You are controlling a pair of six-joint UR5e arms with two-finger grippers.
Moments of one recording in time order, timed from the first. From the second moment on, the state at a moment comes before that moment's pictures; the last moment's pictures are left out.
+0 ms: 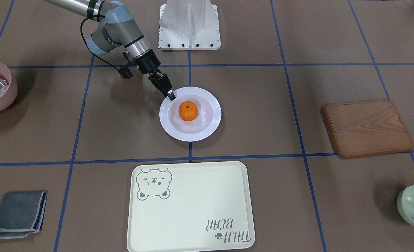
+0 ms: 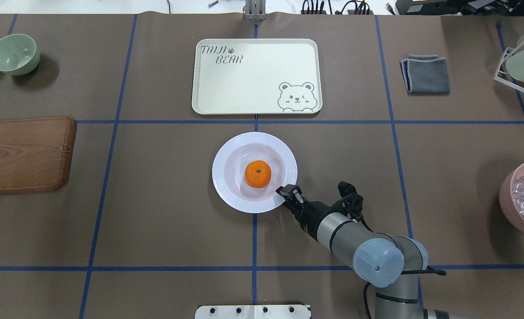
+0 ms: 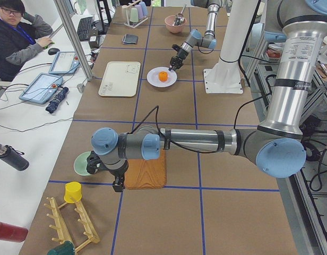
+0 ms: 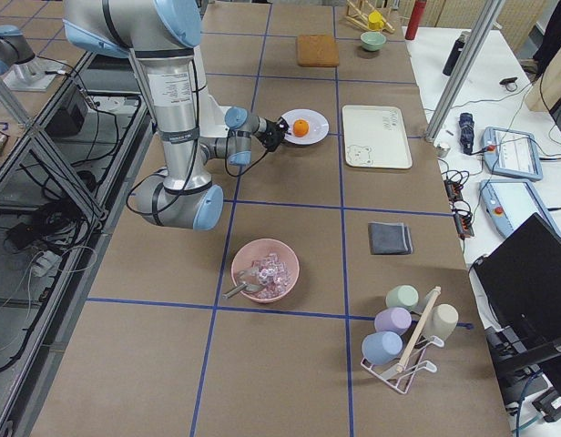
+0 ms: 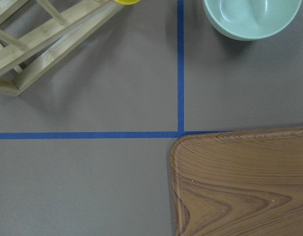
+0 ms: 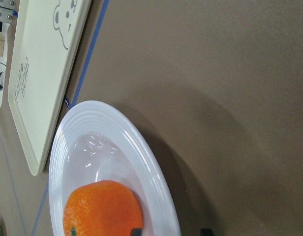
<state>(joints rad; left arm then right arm) -1.60 -1.73 -1.43 -1.52 -2.39 0.05 0.19 -1.24 1.62 -0.56 1.16 2.24</state>
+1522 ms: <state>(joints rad) -1.60 -1.72 -1.44 -1.53 -2.39 0.05 0.22 -1.20 1.63 -0.52 1.05 2.25</state>
